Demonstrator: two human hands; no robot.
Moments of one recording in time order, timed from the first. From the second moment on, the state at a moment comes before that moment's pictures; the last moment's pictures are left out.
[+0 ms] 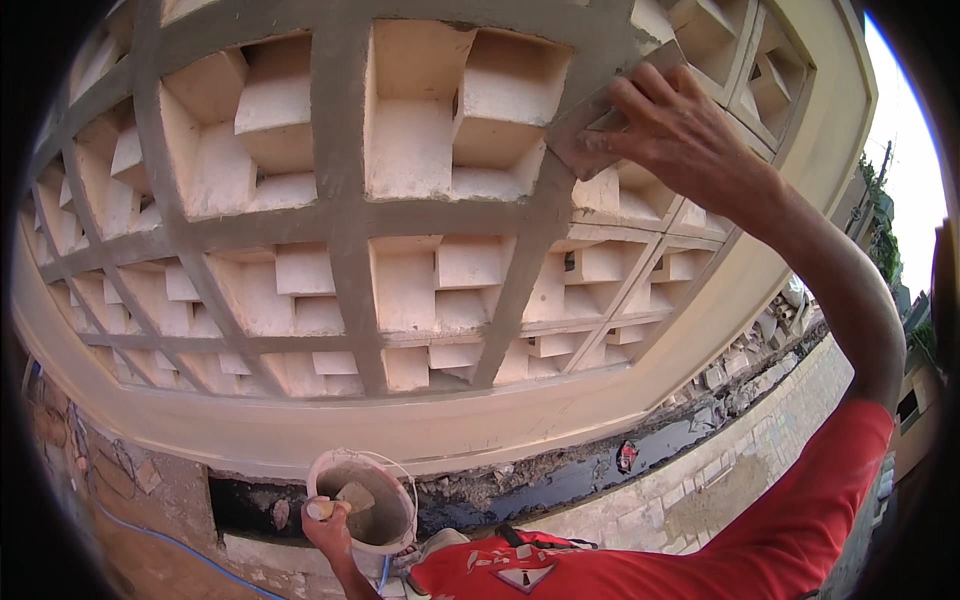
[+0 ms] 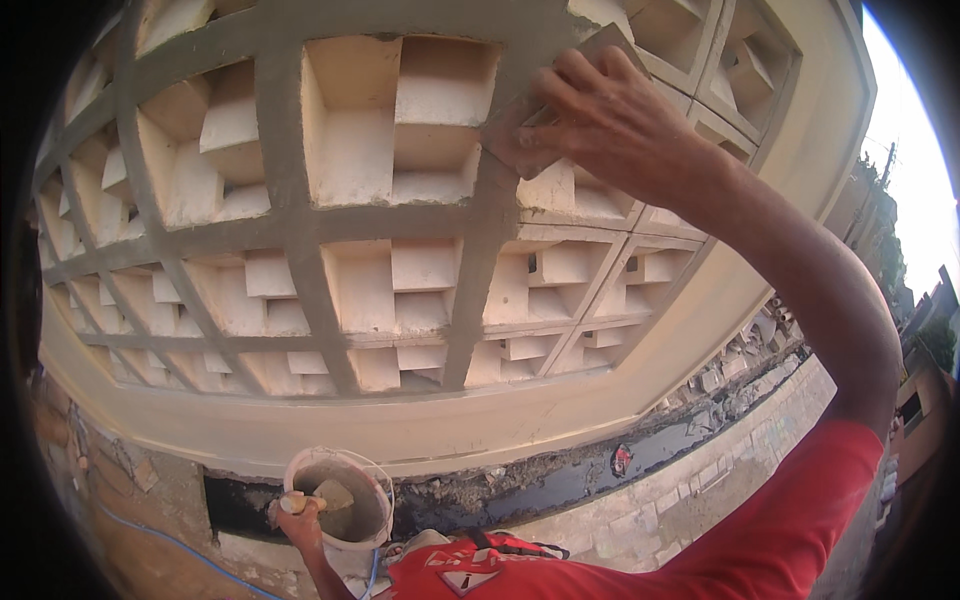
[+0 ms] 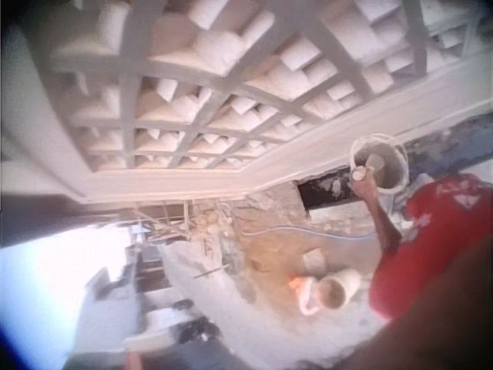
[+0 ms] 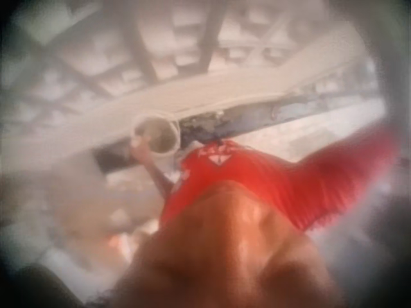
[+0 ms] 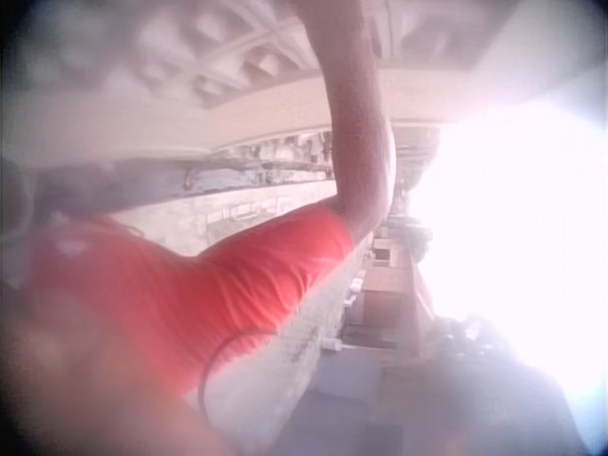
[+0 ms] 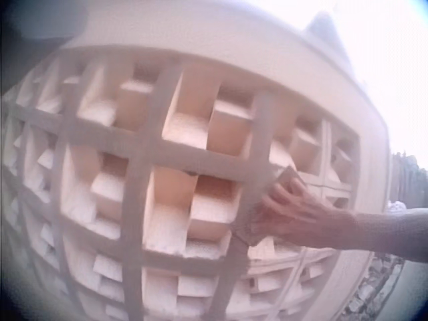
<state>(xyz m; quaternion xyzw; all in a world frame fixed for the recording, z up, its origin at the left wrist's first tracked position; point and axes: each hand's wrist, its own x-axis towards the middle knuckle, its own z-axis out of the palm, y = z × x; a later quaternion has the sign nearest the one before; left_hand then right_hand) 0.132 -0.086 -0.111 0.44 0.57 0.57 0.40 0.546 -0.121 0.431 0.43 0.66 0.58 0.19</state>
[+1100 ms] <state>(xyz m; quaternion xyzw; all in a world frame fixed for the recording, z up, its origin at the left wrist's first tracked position) 0.106 -0.069 -0.052 0.50 0.57 0.53 0.39 0.509 -0.086 0.277 0.71 0.54 0.31 -0.31</state>
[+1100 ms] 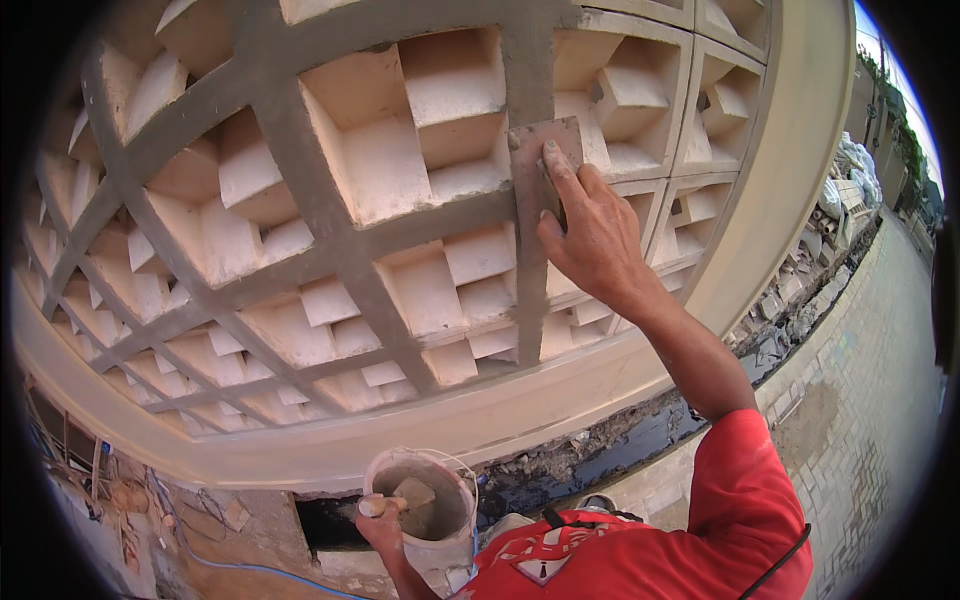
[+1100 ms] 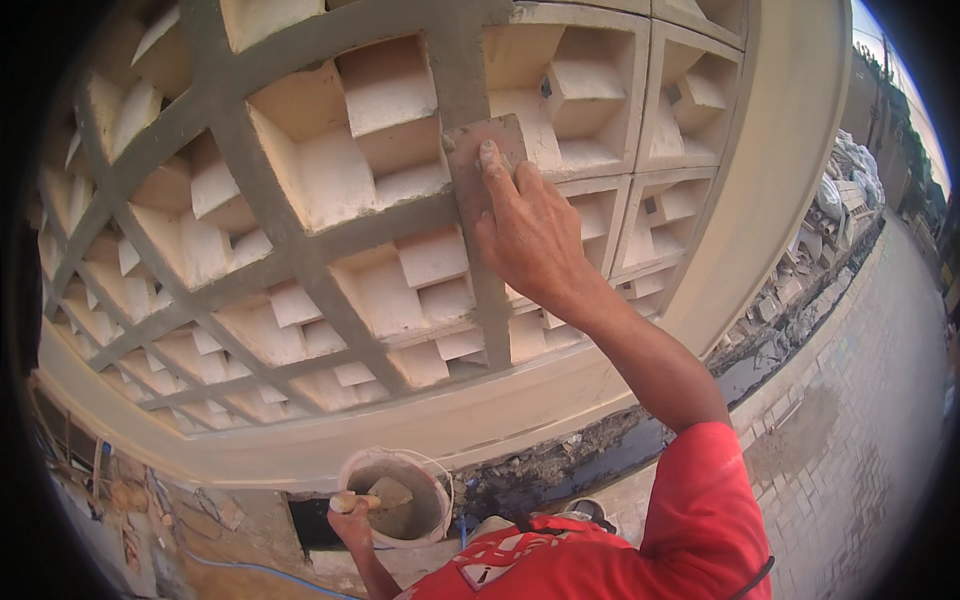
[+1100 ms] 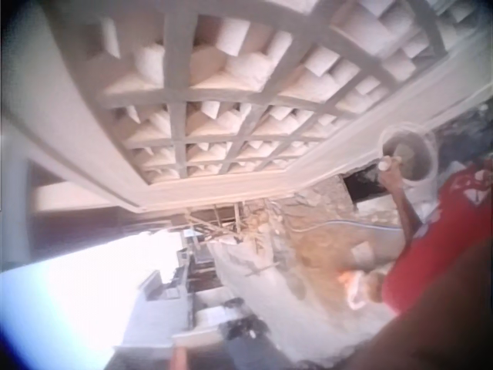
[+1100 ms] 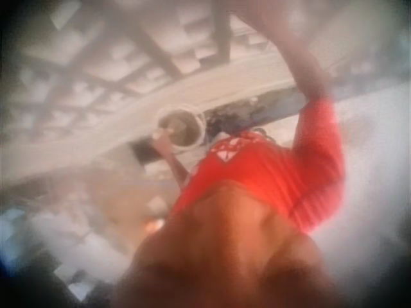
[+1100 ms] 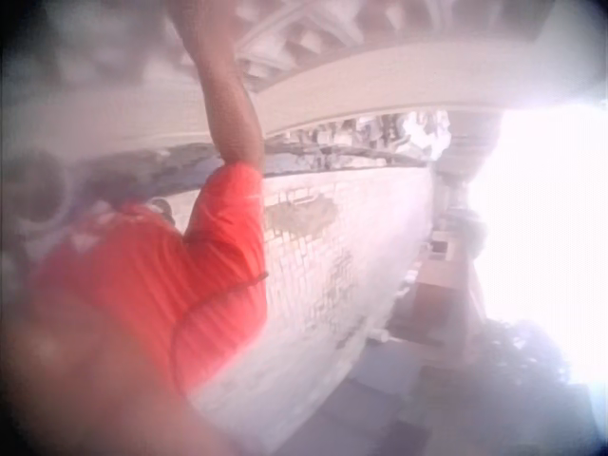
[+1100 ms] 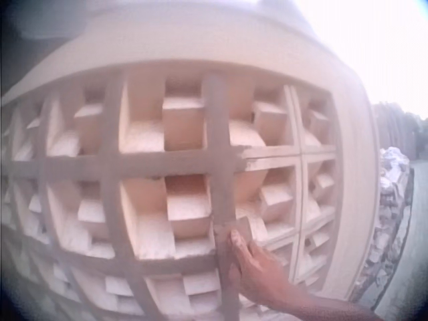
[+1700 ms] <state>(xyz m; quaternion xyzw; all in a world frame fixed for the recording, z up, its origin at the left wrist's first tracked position) 0.083 -0.064 -0.037 0.52 0.57 0.51 0.39 0.491 -0.091 0.186 0.75 0.52 0.26 -0.32</state>
